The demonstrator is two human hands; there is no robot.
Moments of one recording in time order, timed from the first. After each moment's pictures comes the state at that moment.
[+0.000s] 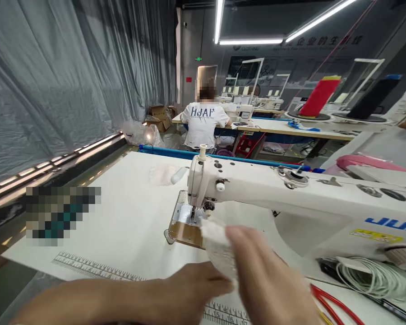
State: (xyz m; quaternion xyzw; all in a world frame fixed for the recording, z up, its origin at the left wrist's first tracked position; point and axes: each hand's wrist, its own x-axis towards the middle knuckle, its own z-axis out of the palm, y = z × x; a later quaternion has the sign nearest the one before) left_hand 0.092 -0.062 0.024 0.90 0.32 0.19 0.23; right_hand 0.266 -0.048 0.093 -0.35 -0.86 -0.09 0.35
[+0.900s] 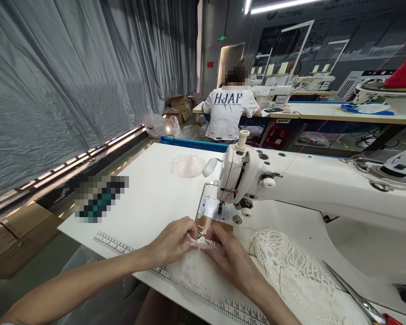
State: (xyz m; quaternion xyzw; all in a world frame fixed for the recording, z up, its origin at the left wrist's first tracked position) left_hand -0.009 -0.071 0.048 0.70 0.61 0.24 0.29; right_hand 0.174 -0.010 0.016 -0.26 -0.88 0.30 0.26
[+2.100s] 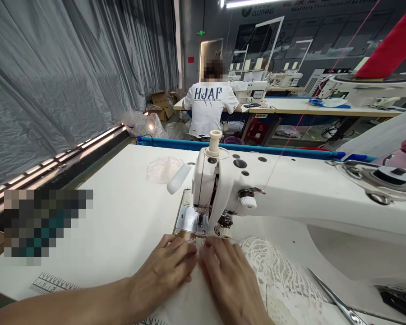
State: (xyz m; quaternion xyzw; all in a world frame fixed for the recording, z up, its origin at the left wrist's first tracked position) left_hand 0.019 -0.045 0.014 0.88 0.44 0.18 -0.05; right_hand 0.200 -0.003 0.006 -0.32 -0.90 -0.04 0.30
